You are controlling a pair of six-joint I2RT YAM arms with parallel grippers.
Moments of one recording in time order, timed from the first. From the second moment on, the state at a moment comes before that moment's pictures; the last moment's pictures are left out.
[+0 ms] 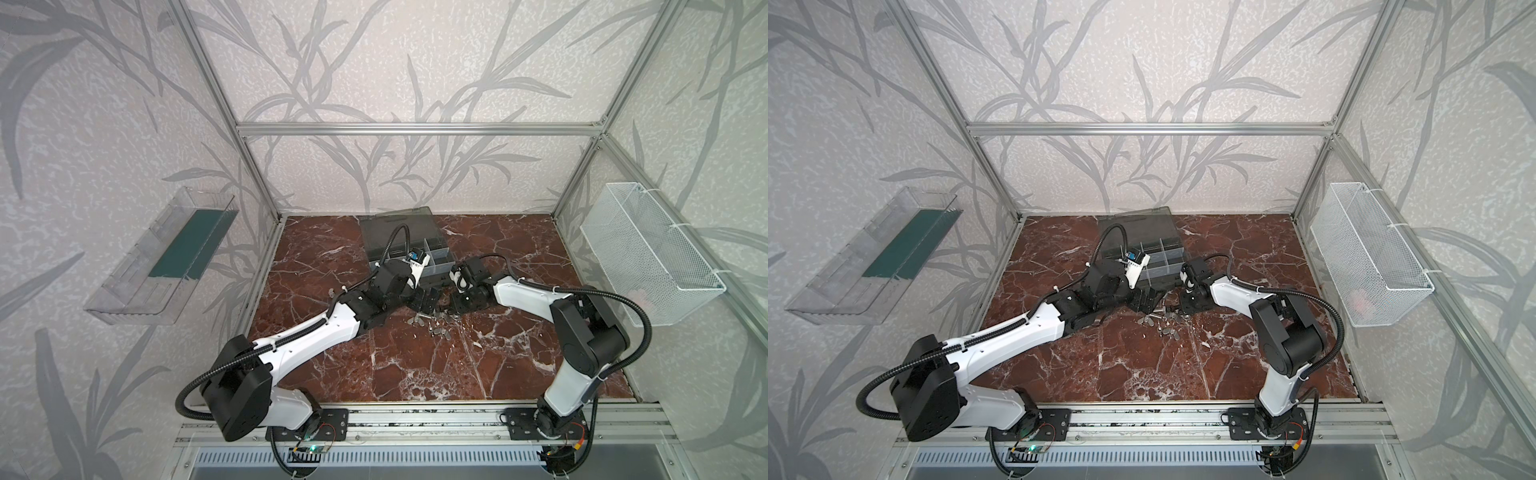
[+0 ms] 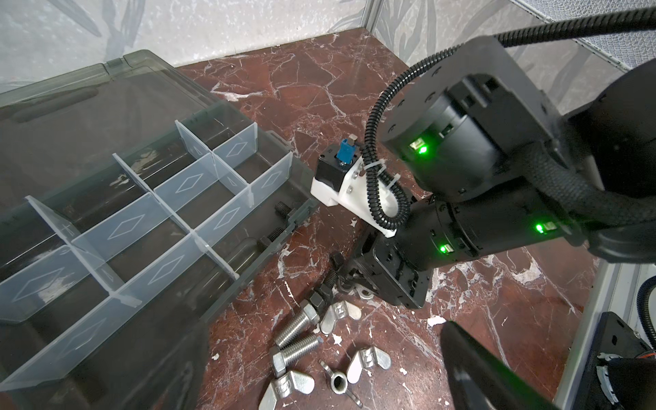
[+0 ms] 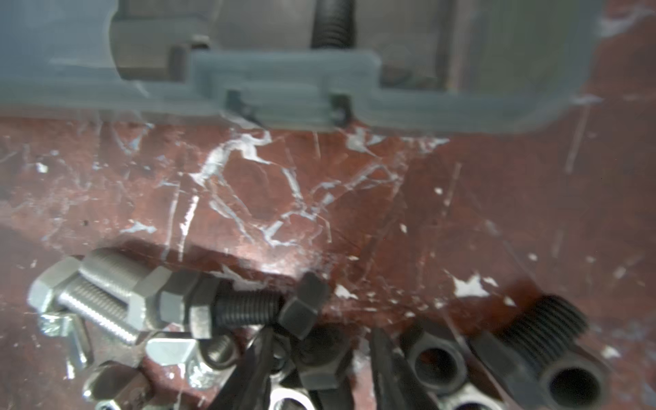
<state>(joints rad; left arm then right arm) -0.77 1.38 0.96 -0.12 0.03 -0.24 0.49 1.77 1.02 -0.43 -0.11 0.24</state>
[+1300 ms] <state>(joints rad) -0.77 1.38 0.96 -0.12 0.03 -0.24 0.49 1.74 0.98 -0.43 -0.08 0.23</state>
